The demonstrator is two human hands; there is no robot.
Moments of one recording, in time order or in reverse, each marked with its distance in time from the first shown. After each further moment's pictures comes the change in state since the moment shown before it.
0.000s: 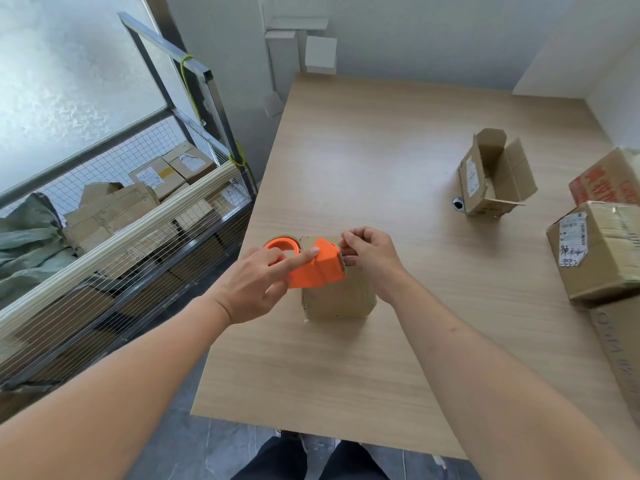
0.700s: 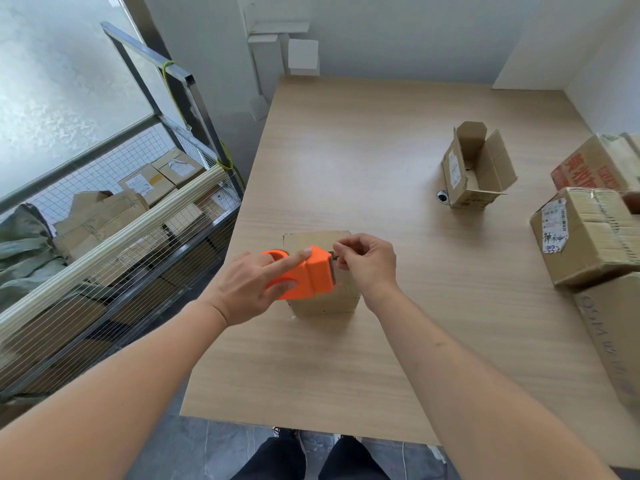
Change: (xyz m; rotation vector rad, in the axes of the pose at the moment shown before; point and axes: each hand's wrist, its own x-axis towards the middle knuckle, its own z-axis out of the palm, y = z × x) left_hand 0.008 0.036 0.001 0.107 0.019 -0.015; right_hand -0.022 0.023 -0.019 -0.118 0.290 -0.123
